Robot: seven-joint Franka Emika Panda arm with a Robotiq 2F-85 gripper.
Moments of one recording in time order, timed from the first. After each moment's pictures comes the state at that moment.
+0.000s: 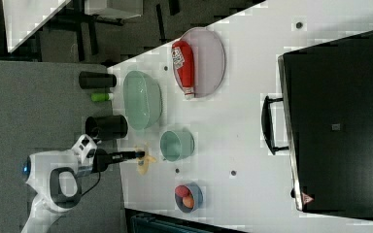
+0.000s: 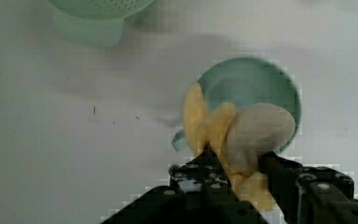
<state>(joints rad) 0.04 -0.01 0.46 -2.32 0.12 0.71 -0.48</state>
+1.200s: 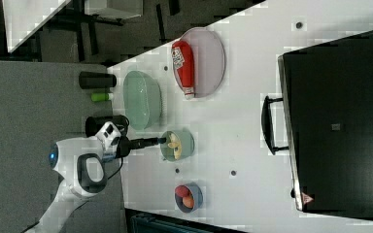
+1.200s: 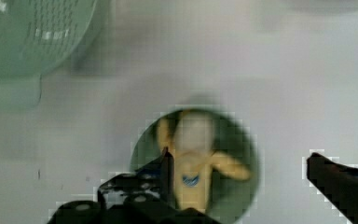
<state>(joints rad) 0.03 0.11 0.36 -2.33 0.01 0.89 -0.42</state>
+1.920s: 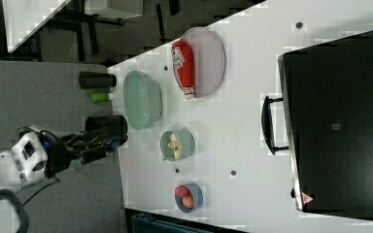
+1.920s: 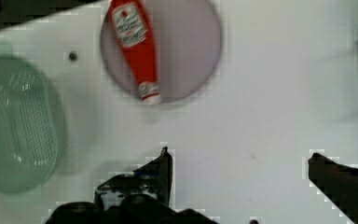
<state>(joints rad) 0.02 -0.34 0.03 -2.13 0.02 0.43 -0.42</state>
